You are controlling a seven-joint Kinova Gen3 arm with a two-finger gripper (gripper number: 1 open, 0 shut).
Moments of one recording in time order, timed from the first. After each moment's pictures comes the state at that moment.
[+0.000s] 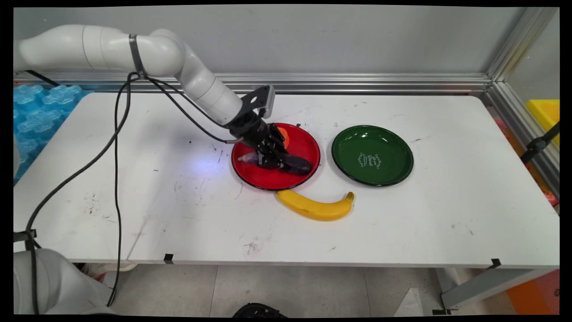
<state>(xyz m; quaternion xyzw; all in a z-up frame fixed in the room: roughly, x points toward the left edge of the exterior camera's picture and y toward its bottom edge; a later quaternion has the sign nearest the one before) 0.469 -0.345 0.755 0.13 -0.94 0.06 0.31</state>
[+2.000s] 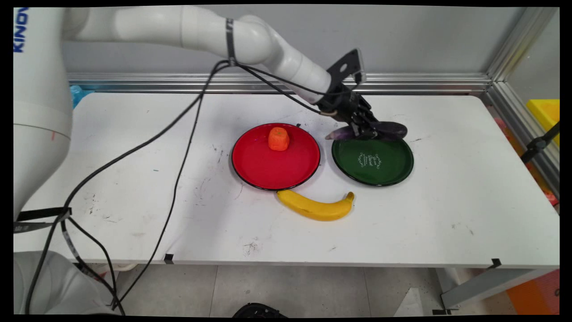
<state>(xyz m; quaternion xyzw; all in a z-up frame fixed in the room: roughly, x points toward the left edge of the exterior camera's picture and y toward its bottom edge) 0.309 -0.442 0.785 0.14 -0.89 0.12 0.41</state>
